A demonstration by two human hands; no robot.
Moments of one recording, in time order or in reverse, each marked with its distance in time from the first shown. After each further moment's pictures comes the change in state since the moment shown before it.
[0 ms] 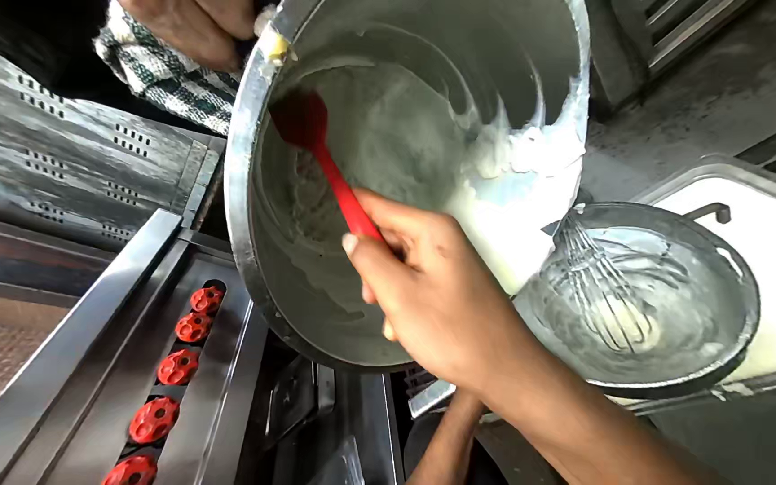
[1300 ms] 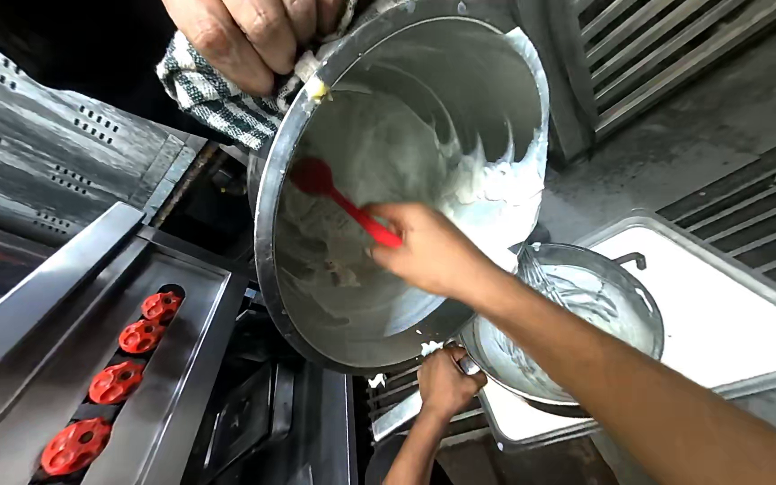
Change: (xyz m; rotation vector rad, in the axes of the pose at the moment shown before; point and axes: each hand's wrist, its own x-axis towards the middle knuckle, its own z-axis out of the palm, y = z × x) left_hand -0.015 0.043 -0.043 -0.096 -0.174 -0.267; right_hand 0.068 0.019 -0.040 -0.668 -0.190 0.015
